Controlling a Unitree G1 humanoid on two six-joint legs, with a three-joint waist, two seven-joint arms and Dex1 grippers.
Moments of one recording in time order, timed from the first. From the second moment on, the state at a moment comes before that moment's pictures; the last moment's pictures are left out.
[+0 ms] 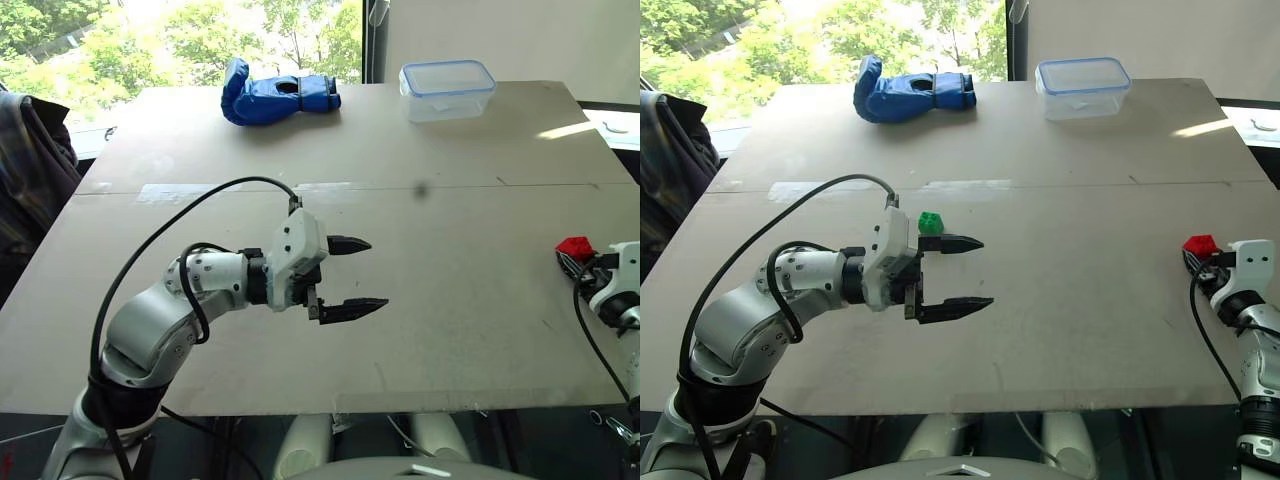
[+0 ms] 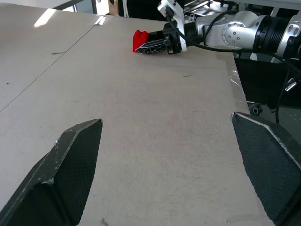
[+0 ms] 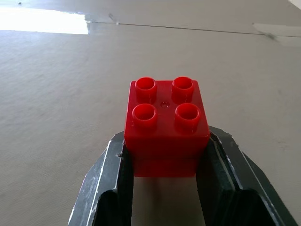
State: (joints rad) left arm -0.34 0.72 -0.09 -0.60 -0.65 0.68 -0.89; right arm -0.06 -0.55 -0.39 0.19 0.34 0.12 0.53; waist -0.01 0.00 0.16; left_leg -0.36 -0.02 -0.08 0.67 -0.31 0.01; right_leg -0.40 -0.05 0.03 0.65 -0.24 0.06
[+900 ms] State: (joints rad) left arm -0.31 0.78 -0.12 -0.53 -0.52 0.57 -1.00; right arm 0.03 -0.20 0.04 -0.28 0.14 0.31 0.26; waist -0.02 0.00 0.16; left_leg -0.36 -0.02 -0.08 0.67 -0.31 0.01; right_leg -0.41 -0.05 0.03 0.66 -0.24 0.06
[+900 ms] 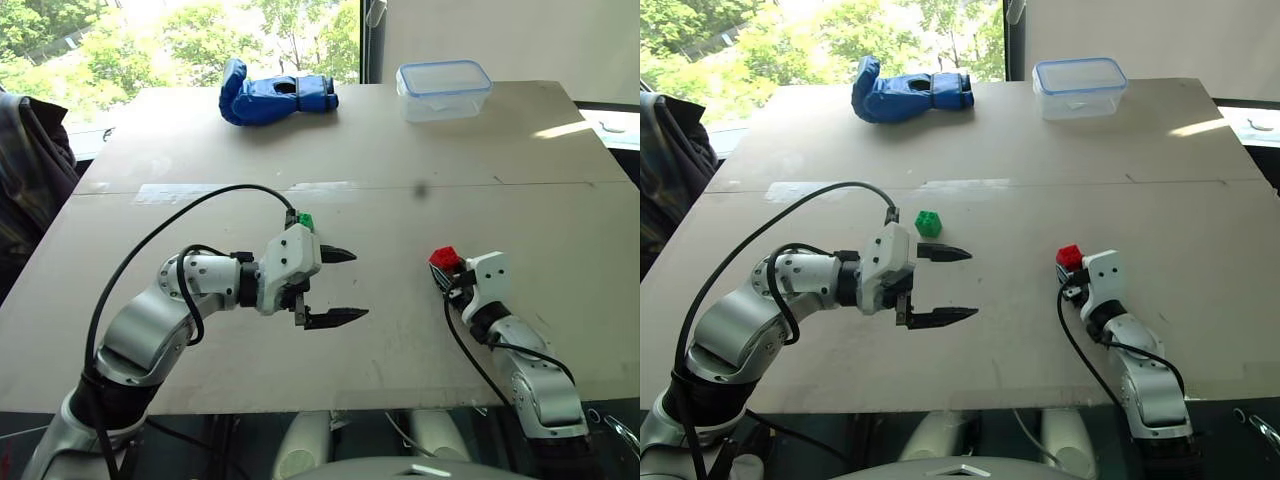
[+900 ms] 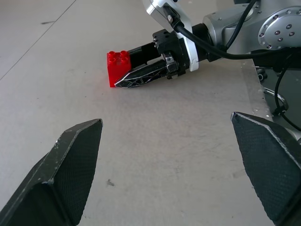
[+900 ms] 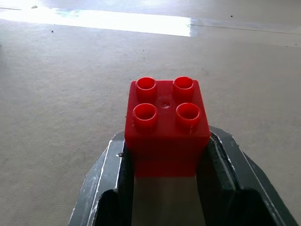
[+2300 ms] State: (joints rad) left arm -0.14 0.65 -0.03 -0.48 -0.41 0.47 -0.82; right arm 0.11 -0.29 0.01 -0.37 0.17 0.36 0.35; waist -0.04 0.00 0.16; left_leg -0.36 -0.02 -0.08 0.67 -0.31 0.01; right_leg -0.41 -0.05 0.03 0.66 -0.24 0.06
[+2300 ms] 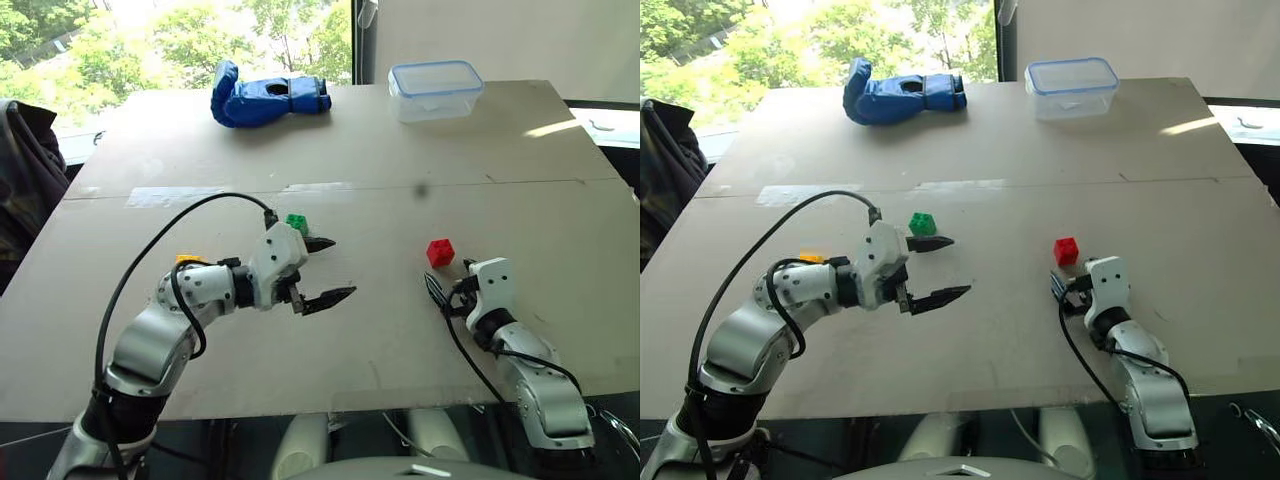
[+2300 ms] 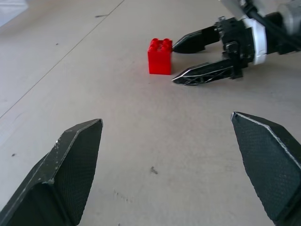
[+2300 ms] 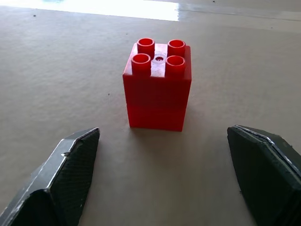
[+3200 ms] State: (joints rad) left arm -0.27 0.24 -0.05 0.05 0.04 0.15 -0.20; right arm -0.06 -0.57 -0.12 -0.41 0.56 0.31 0.86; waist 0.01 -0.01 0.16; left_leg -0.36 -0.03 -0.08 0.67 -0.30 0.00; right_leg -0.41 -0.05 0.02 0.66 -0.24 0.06
